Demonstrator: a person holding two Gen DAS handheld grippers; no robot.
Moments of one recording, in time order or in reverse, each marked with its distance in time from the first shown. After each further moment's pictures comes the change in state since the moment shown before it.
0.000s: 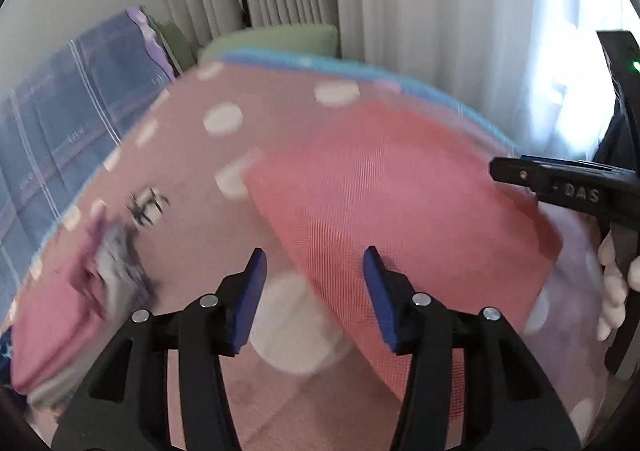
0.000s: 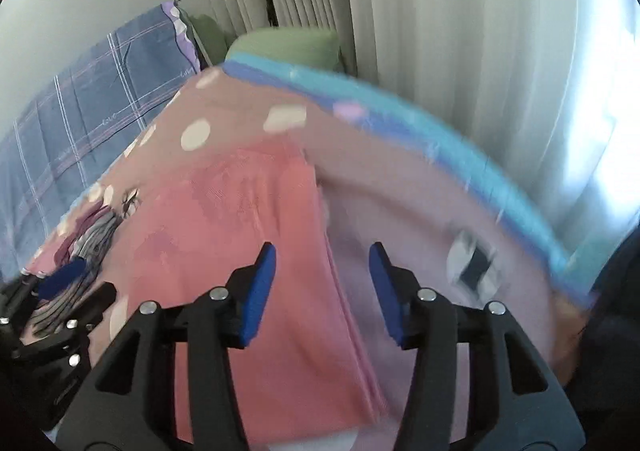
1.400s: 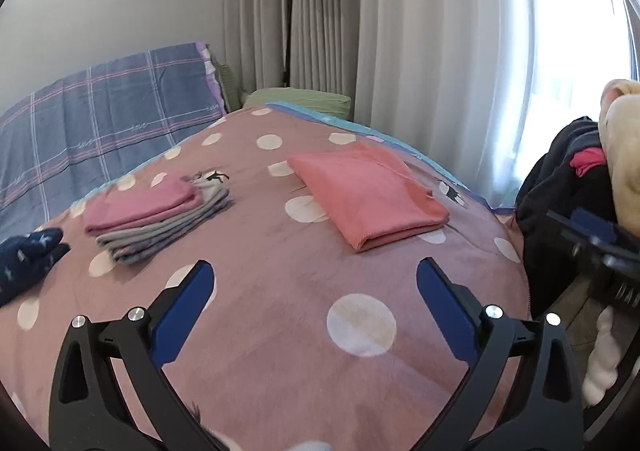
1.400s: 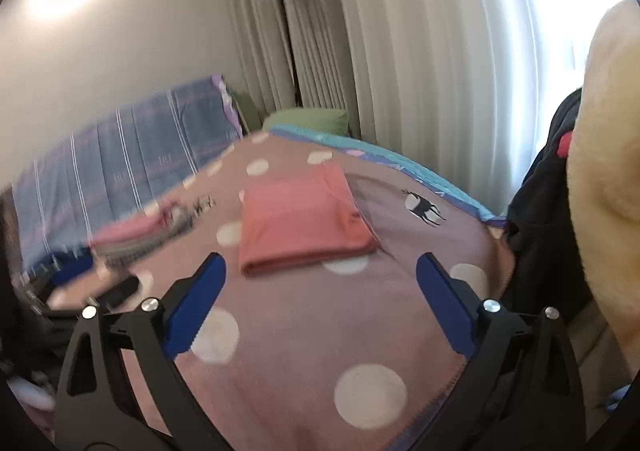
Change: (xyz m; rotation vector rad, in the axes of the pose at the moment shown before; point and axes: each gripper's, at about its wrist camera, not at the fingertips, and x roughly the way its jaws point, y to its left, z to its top) left arm -0.230 -0.020 -0.138 -0.188 -0.243 0.019; right arm -0.244 0.050 -0.188 -0.071 -0.341 -0.019
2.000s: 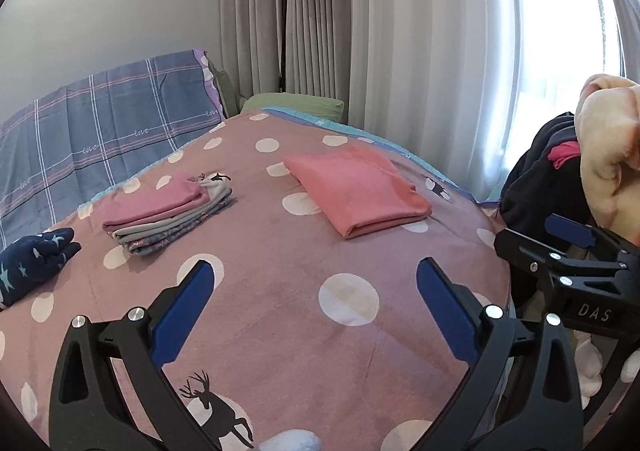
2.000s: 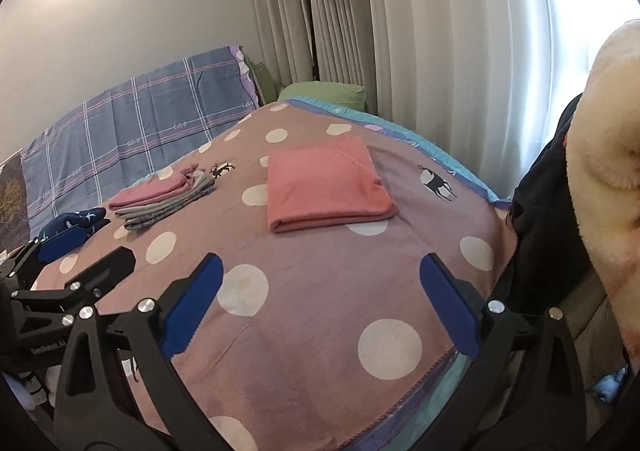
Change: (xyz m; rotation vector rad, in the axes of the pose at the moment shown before) left arm -0.039 -0.009 -0.011 0.028 -0.014 0.000; right arm -0.021 0.027 -0.013 -0.036 0.082 0.029
